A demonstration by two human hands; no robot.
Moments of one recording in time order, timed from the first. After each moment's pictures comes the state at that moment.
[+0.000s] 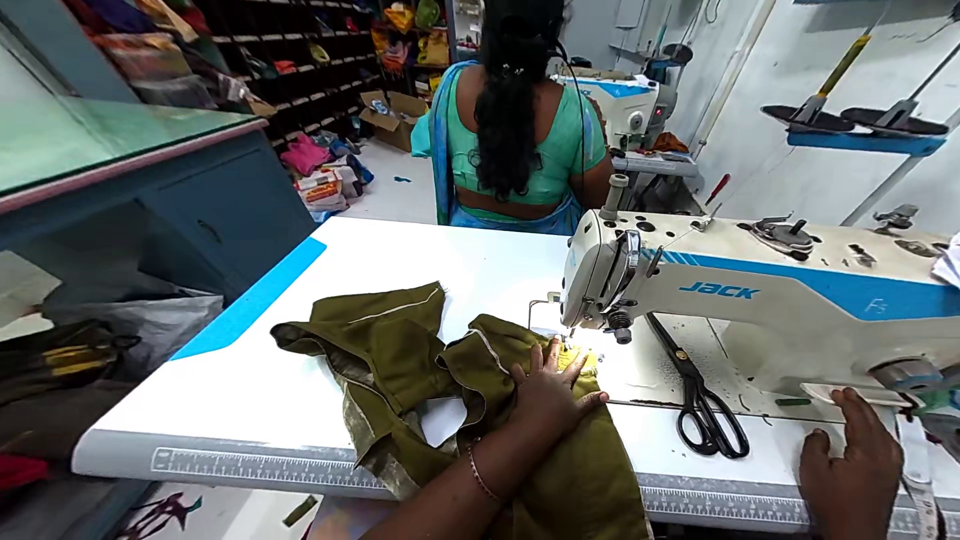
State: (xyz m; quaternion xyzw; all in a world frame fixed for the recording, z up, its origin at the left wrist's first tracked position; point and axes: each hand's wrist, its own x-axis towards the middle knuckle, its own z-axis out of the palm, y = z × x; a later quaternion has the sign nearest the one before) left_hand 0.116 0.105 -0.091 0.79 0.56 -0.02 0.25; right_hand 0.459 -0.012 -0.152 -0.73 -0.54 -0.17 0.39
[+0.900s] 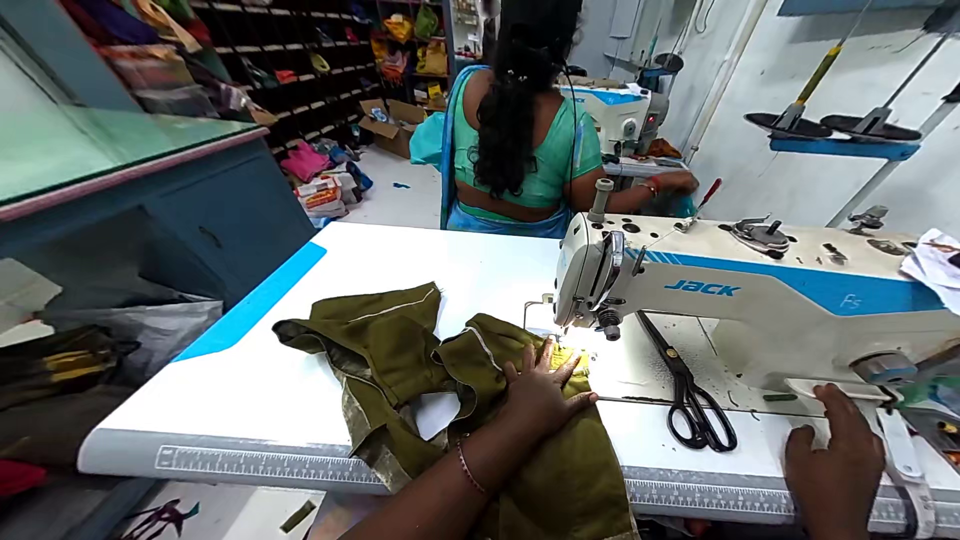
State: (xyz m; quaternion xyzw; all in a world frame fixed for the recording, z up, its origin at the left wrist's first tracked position) left_hand 0.108 0.106 -0.095 0.80 0.55 -0.02 0.23; right_hand 0.454 -0.012 -0.147 -0.74 -0.53 -0.16 0.37
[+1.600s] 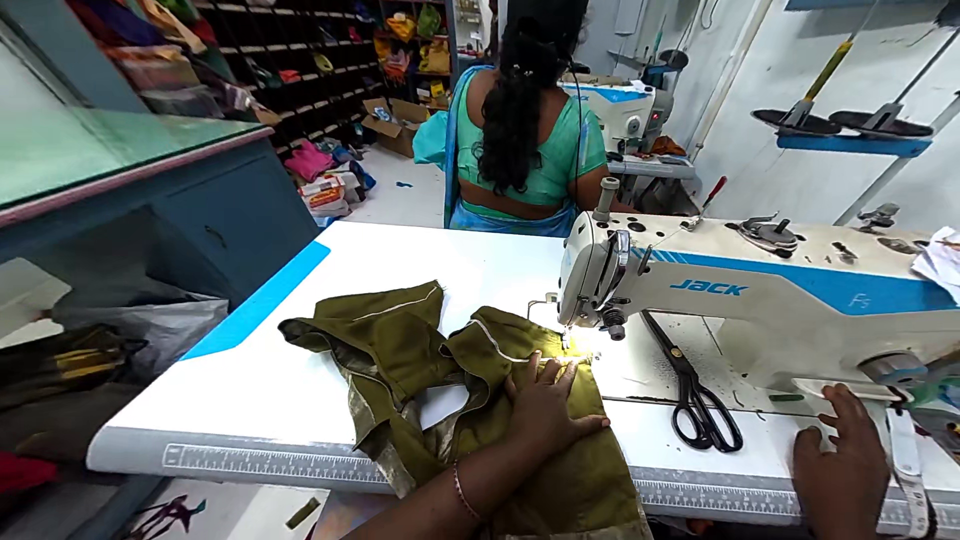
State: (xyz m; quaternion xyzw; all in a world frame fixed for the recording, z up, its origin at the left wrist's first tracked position) left_hand 0.107 0.083 -0.092 0.79 0.56 0.00 0.26; right_hand 0.453 -0.014 -0.148 -0.73 -0.53 -0.12 0.41
